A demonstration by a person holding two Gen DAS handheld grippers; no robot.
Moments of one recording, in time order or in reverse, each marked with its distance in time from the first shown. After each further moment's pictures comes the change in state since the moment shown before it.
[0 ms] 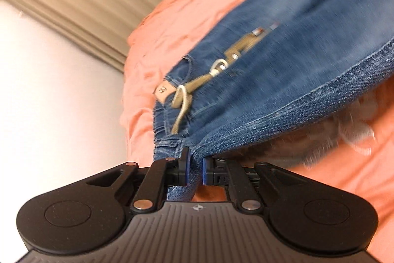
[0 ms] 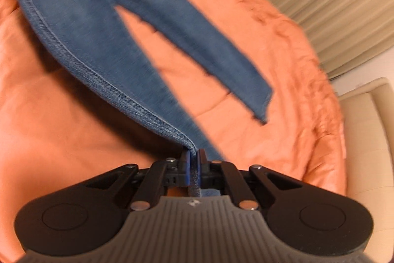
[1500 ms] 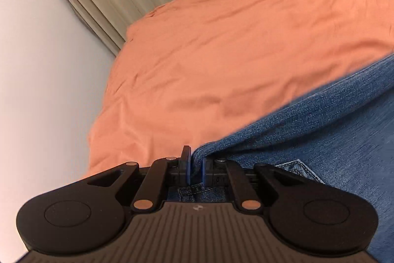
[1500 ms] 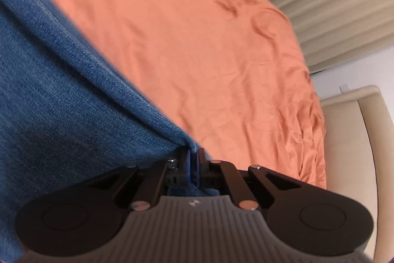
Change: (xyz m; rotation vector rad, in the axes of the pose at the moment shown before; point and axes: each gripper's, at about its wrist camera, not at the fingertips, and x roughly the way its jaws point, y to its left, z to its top) left arm 0.198 0.091 0.188 -0.298 0.049 -0.117; right arm 0.345 -0.128 0.221 0.013 0.123 -0.166
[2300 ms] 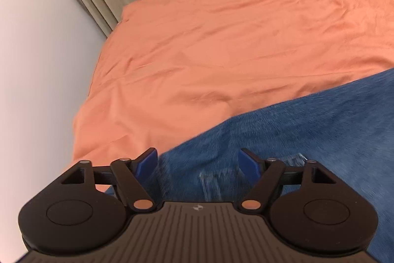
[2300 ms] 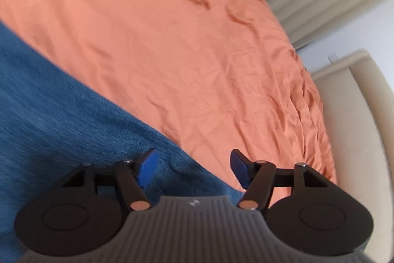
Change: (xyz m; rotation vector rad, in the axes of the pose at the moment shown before) left arm 0.011 0.033 -0.004 -0.090 0.053 -0.086; right arm 0.012 -0.017 0.012 0.219 0.019 -0.005
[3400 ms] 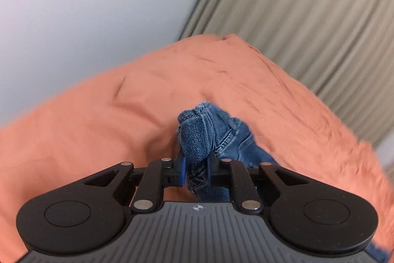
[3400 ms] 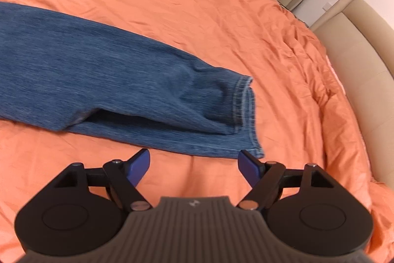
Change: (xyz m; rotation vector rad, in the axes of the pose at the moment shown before) left arm -0.041 0.128 -0.143 -0.897 -0.235 -0.152; right arm -0.154 -0.009 -0.126 0.201 0.074 0.108
